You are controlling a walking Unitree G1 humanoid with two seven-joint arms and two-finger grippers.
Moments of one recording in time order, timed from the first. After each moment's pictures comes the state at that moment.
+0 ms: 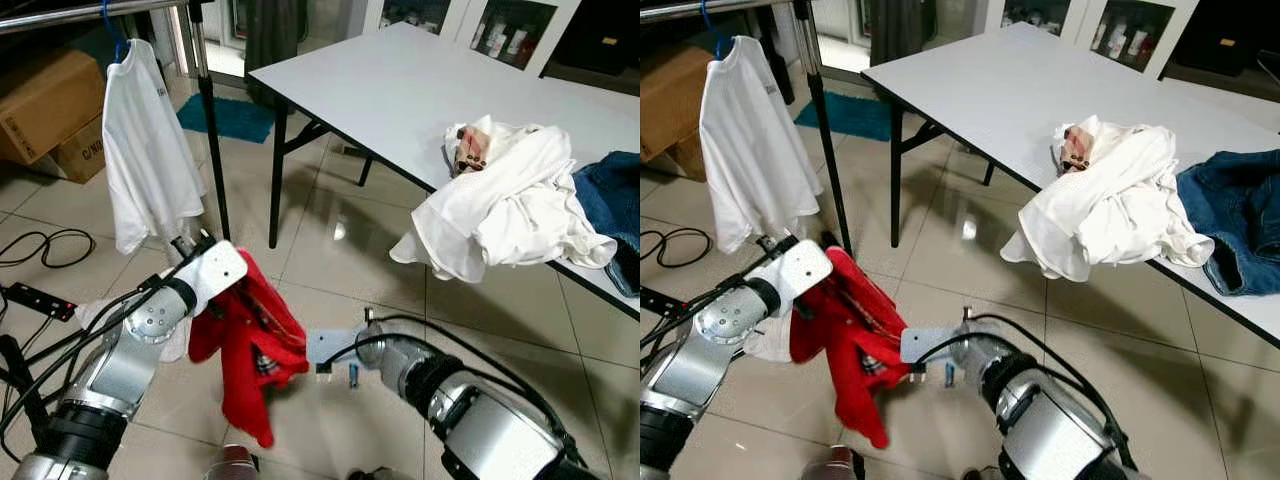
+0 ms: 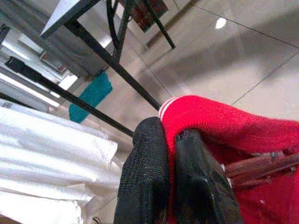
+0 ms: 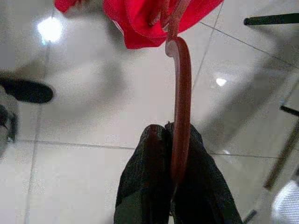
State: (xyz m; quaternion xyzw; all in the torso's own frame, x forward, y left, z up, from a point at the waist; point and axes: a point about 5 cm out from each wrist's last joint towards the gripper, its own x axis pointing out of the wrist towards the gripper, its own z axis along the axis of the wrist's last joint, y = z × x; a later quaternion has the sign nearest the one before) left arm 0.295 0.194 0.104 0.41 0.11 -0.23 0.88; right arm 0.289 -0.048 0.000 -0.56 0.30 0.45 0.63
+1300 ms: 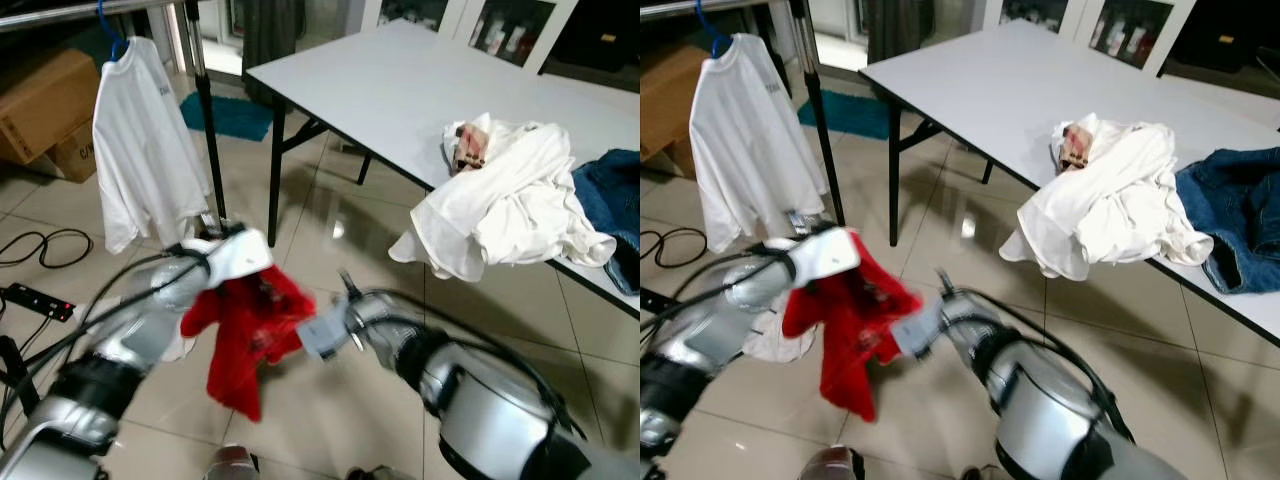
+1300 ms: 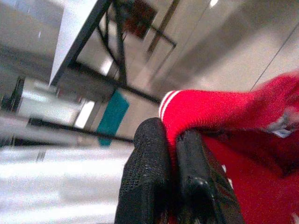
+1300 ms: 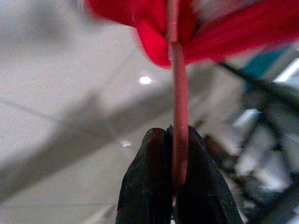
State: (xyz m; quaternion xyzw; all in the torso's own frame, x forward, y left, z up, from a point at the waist) left arm 0.327 0.169 0.120 0.54 0.07 -0.26 0.80; right arm 0.324 -0.020 0.047 -0.75 0.11 0.41 0.50
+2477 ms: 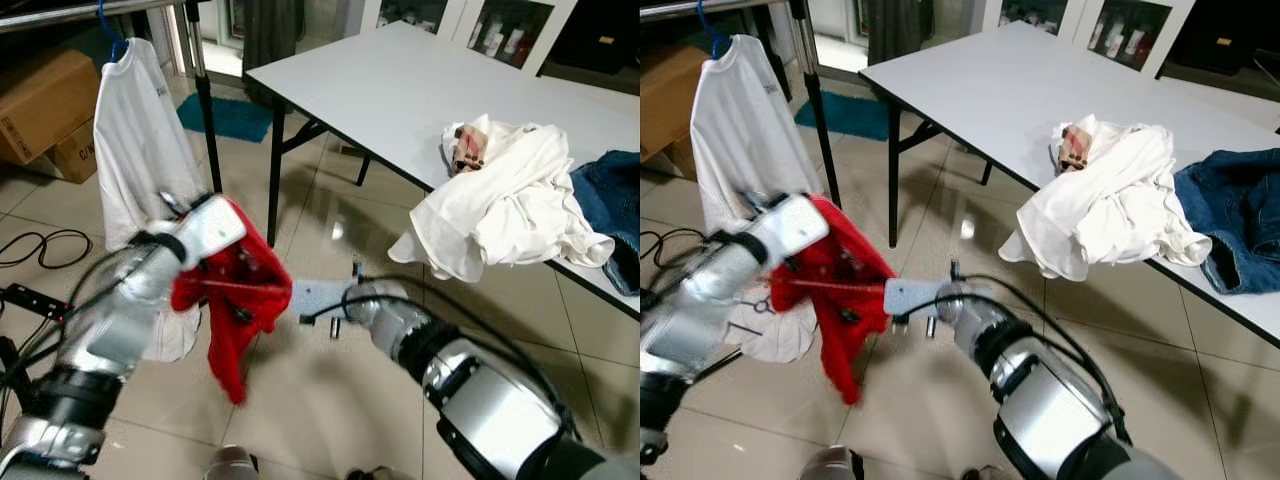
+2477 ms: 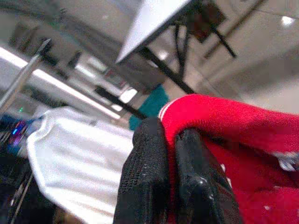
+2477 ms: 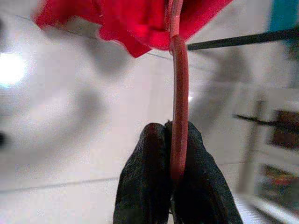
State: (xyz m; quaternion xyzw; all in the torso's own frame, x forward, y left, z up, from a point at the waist) left arm 0.320 0.209 0.162 0.46 0.02 -0.11 0.88; right arm 0.323 -0.032 0.042 -0.50 0.24 0.42 0.72
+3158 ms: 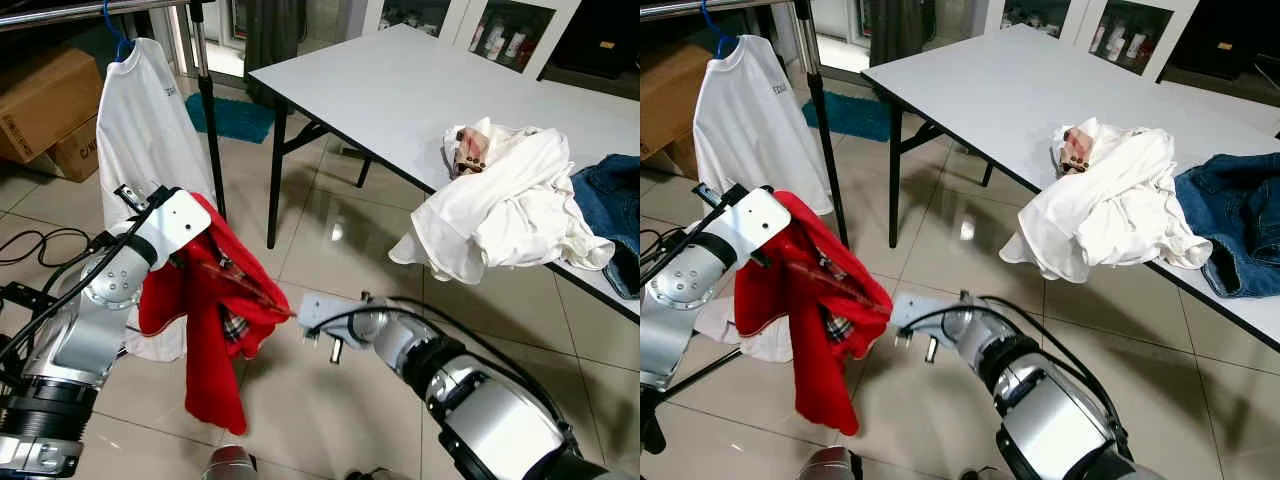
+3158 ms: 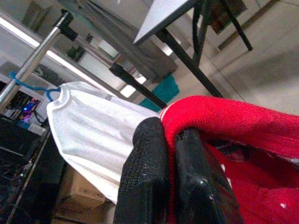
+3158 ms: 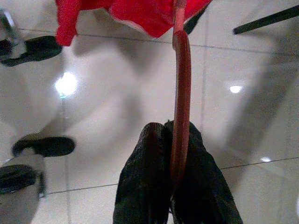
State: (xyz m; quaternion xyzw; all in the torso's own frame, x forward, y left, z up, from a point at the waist) left arm 0.312 0.231 0.164 0.46 0.04 -0.09 0.88; right arm 0.305 -0.042 0.021 -0.42 0.32 0.45 0.72
